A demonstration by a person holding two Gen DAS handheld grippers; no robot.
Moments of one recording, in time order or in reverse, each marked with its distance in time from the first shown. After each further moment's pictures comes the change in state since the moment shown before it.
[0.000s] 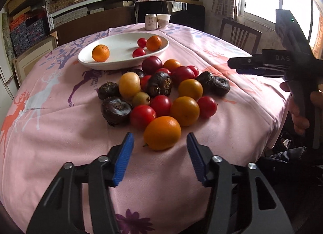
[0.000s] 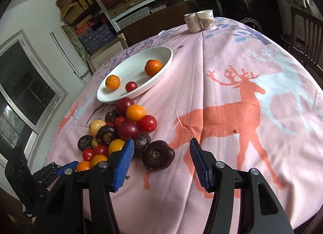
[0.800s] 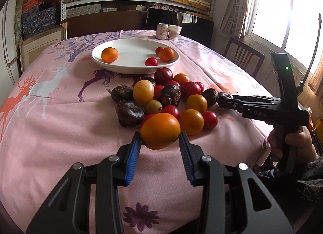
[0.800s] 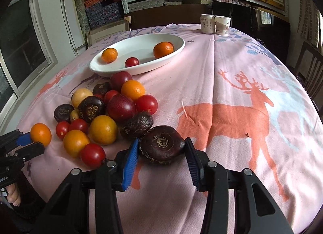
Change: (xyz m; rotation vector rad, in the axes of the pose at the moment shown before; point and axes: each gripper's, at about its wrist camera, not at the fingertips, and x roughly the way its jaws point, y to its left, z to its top) left arm -0.029 0.024 0.002 -0.135 -0.086 -0.032; right arm 0.021 0.025 -0.016 -0.210 0.010 -0.117
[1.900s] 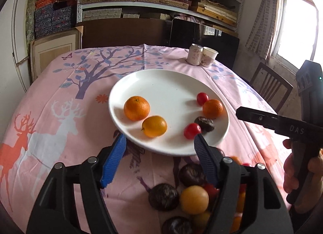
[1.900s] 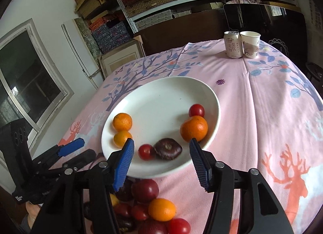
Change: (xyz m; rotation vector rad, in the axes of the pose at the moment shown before) left arm 0.076 0.069 0.128 -0.086 -0.035 0.101; right arm 0.058 0.010 0.134 0.085 -0.034 0.170
